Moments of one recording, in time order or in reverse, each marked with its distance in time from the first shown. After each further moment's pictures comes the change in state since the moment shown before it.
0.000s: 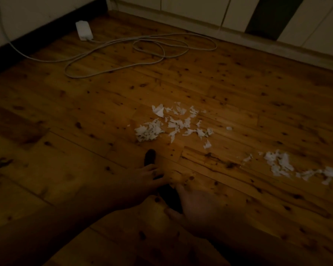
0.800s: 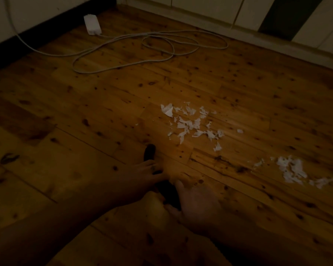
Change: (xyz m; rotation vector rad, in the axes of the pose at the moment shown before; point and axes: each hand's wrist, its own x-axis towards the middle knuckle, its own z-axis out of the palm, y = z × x) left_hand -0.018 -0.033 0.018 -0.043 0.048 -0.087; right_hand 0.027 -0.019 -0.001 -0.112 0.092 -0.073
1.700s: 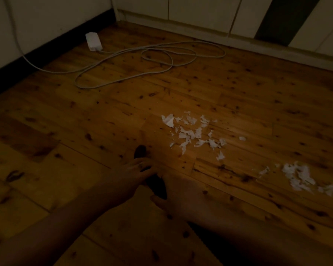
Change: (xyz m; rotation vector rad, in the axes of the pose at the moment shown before) left_hand 0.000 -0.016 -0.039 0.136 -0.062 -0.258; right_hand 0.048 -0.014 -0.019 0.233 0.080 -0.022
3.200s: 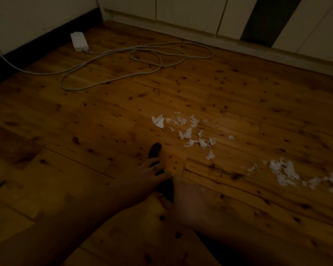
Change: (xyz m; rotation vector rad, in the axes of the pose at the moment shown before) left_hand 0.035 0.026 0.003 0.002 -0.015 0.170; right_hand -0.025 0.016 -0.002 -0.049 0.070 0.203
